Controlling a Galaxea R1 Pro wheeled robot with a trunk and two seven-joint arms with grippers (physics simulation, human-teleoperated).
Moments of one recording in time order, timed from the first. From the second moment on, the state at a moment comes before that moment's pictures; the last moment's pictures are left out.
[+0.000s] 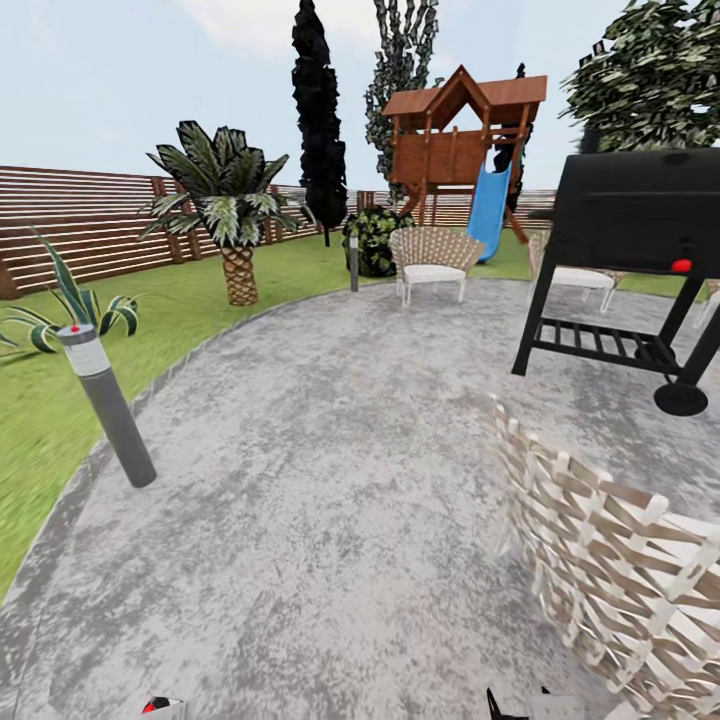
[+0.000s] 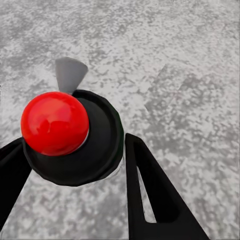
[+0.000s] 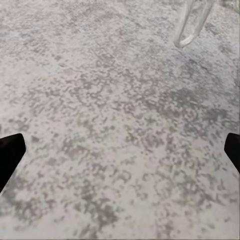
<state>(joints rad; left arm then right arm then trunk) -0.19 0.09 0.15 -0.34 0.10 -0.50 -0.05 -0.28 -0.07 -0.02 -0.18 0.02 -0.64 0.00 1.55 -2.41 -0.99</state>
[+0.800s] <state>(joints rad) -0.19 0.09 0.15 -0.34 0.10 -0.50 -0.05 -0.28 -0.07 -0.02 -0.18 0.02 -0.64 0.00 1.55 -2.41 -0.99</state>
